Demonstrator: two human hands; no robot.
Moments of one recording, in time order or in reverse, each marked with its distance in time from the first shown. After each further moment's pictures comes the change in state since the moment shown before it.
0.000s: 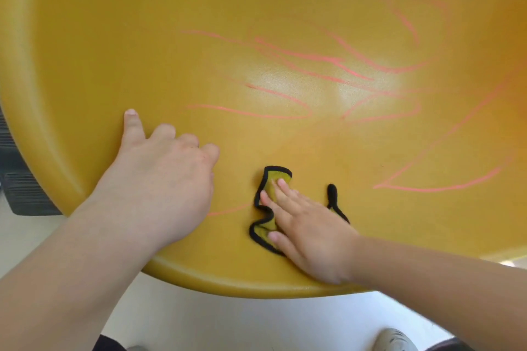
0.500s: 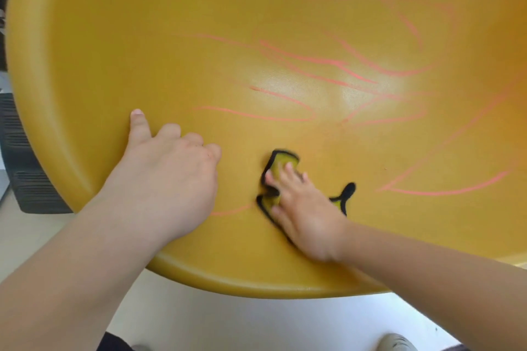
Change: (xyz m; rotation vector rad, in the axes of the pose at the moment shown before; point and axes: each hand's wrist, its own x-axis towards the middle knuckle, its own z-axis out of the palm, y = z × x) left_hand 0.002 -0.001 0.003 -0.010 0.015 -0.025; right_hand 0.027 0.006 0.002 0.128 0.141 0.102
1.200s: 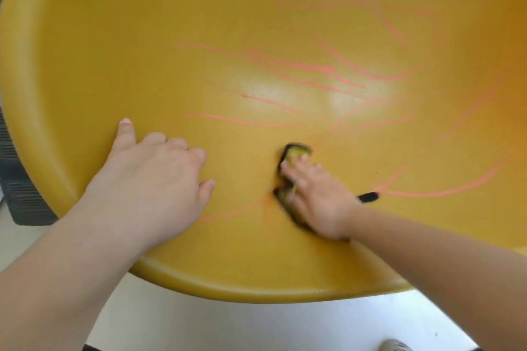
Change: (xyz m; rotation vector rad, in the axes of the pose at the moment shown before) left_hand -0.002 0.002 -0.010 -0.022 -0.001 -0.013; right_hand 0.009 0.059 -0.012 -0.100 0.010 0.097
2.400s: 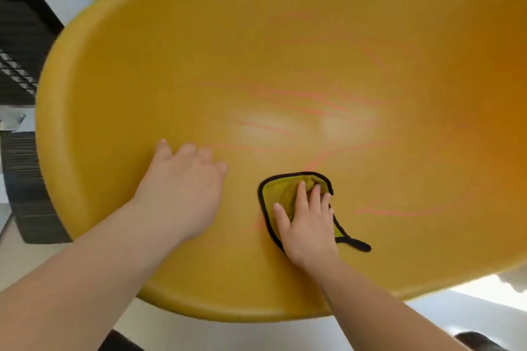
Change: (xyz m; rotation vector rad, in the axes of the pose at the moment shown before) left_hand 0.032 0.002 -0.031 0.052 -0.028 0.099; right_hand -0.015 -0.056 -0.001 0.372 0.094 0.572
